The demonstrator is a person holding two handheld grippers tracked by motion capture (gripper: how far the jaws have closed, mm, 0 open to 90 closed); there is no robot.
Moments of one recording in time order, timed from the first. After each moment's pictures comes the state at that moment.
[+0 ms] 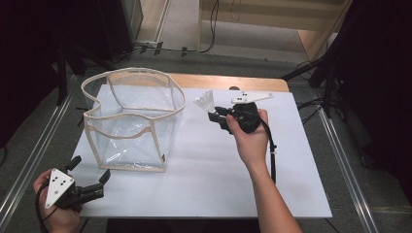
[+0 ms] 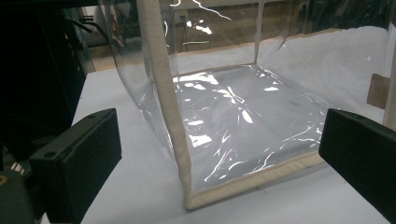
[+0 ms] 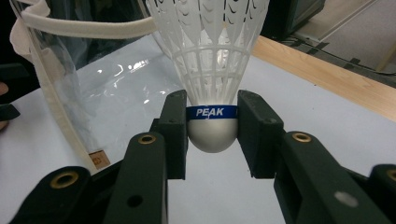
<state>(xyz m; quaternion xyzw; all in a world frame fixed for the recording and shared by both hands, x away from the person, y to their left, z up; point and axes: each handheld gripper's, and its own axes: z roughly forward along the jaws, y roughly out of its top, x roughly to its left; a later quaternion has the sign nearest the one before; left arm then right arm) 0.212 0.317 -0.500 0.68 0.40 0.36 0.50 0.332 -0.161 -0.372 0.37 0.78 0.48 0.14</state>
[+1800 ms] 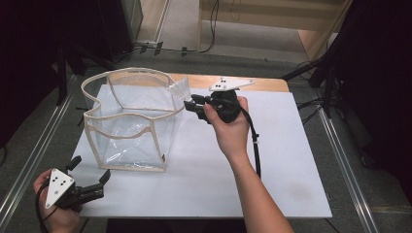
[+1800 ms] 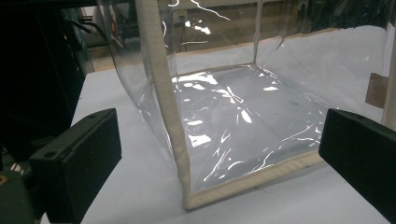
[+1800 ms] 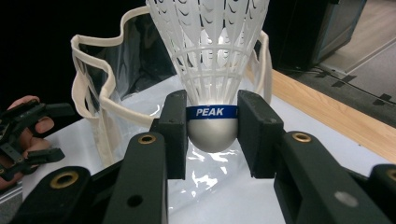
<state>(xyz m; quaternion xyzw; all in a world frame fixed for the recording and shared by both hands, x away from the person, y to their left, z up) 0.212 0.316 -0.500 0.68 0.40 0.36 0.50 0.340 -0.106 -0.335 0.32 0.78 0.53 0.13</state>
